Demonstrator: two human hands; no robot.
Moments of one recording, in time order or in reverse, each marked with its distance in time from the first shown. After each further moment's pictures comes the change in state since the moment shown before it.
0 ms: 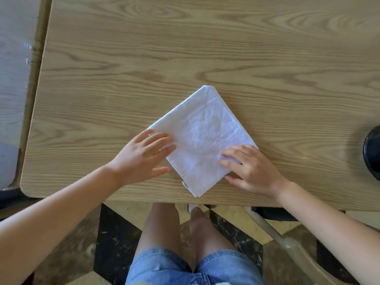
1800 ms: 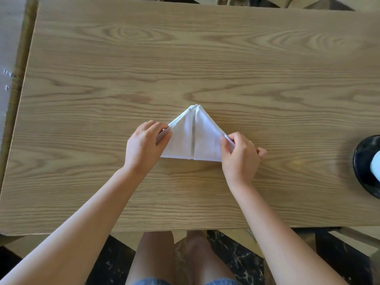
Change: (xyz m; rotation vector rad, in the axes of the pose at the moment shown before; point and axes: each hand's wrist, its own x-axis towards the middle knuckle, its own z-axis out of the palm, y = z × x) left_hand 0.088 -0.010 0.007 -0.357 0.325 -0.781; right_hand 0.074 0.006 0.016 -0.006 0.506 1.146
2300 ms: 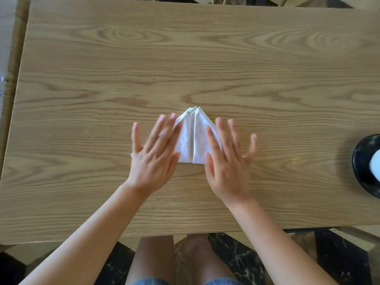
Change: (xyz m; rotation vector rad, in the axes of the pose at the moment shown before) left_hand -0.023 0.007 0.003 0.377 0.075 0.487; right_hand -0.018 -0.017 -0.018 -0.134 -0.029 -0.531
